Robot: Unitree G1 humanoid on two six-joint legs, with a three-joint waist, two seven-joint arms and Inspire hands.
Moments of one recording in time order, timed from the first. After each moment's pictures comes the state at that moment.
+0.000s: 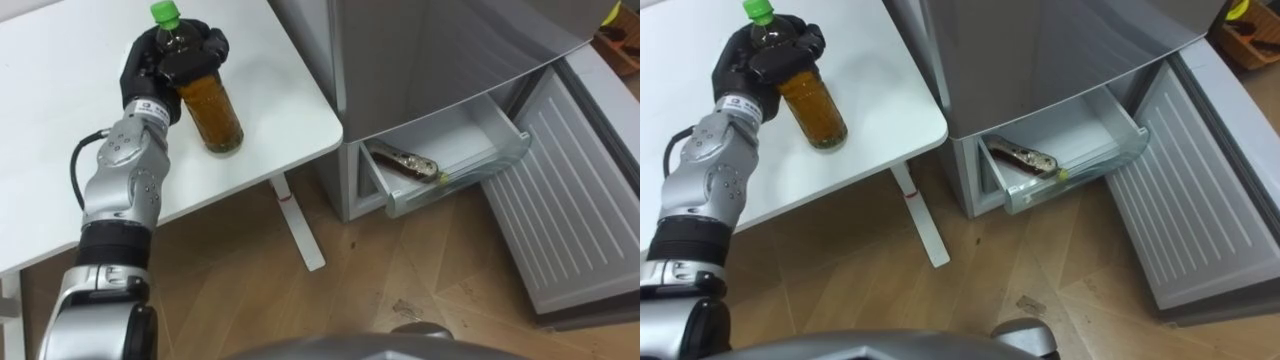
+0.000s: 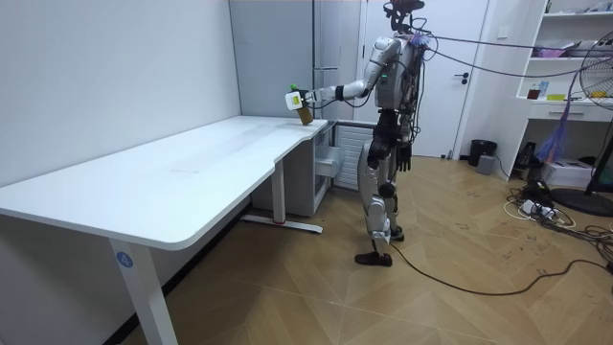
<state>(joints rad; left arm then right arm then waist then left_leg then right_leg) -0.29 0.27 0.11 0.41 -0.40 0.13 0.03 0.14 -0.24 -0.12 1.24 -0.20 0.21 0.05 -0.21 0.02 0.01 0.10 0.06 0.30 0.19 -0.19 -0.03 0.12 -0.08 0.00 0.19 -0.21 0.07</state>
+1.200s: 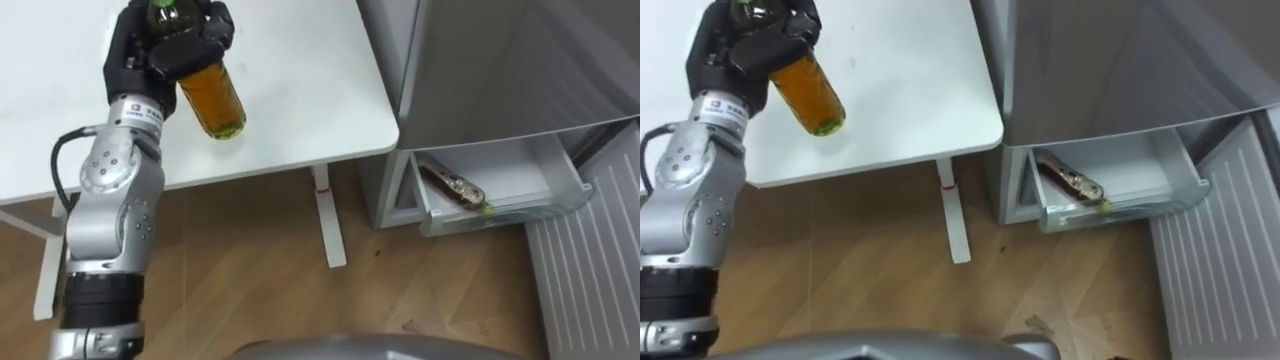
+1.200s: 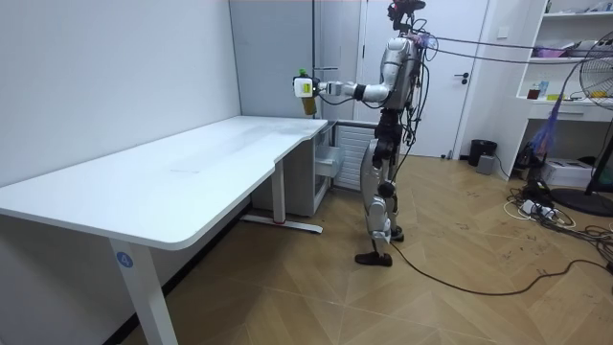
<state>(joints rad) -0.06 0.25 0.09 -0.14 -0.38 0.16 0.05 0.10 -0.24 -0.07 1.26 -0.14 0.18 -0.01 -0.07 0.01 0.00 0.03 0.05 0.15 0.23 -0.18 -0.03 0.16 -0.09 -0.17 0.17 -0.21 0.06</state>
